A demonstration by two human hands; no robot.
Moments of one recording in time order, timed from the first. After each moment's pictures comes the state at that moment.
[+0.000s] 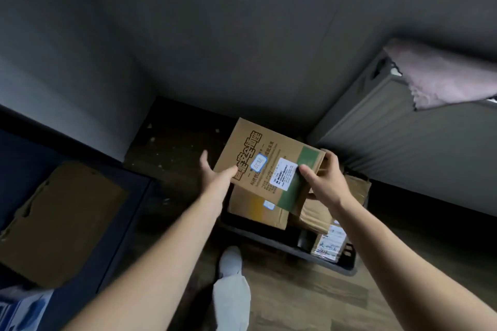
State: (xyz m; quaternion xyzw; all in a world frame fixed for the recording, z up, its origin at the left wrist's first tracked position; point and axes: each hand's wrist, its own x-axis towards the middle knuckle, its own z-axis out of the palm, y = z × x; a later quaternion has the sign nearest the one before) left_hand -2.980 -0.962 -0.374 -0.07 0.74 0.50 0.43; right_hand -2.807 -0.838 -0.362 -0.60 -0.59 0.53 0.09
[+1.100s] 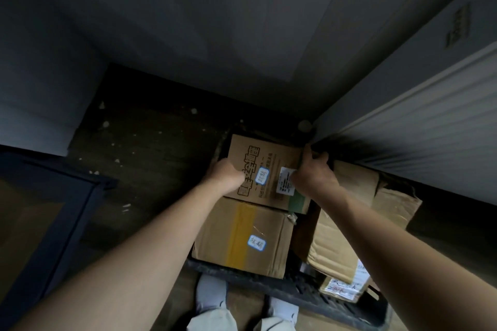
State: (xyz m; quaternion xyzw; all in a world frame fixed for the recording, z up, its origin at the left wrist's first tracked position) left_hand -3.000 -0.840 -0.615 0.18 0.84 0.10 0.51; right_hand -2.852 -0.727 -0.602 -0.59 -0.71 0.28 -0.27
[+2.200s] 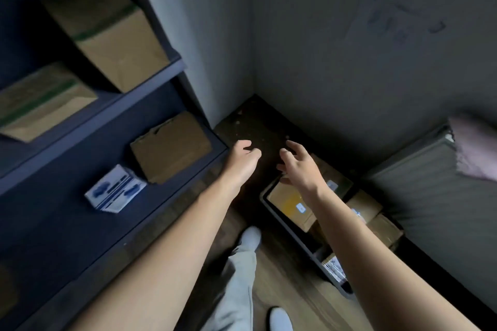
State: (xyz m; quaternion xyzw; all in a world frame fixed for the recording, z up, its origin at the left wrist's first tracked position) left_hand -2.929 -1.075 -0.184 -0.08 0.80 0.49 0.33; right_hand -2.861 -0.959 -0.197 -0.35 -0.69 0.63 -0.06
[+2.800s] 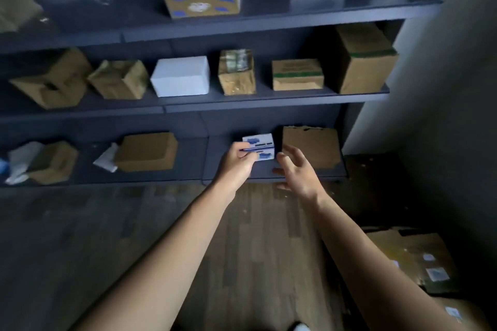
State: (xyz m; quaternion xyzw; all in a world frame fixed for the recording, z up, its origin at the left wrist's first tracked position) left_hand -2.714 -1.420 -0.019 -0.31 0.73 0.61 0.00; right_hand -2.752 -1.290 -0.054 0.00 -0.73 0.65 -0.23
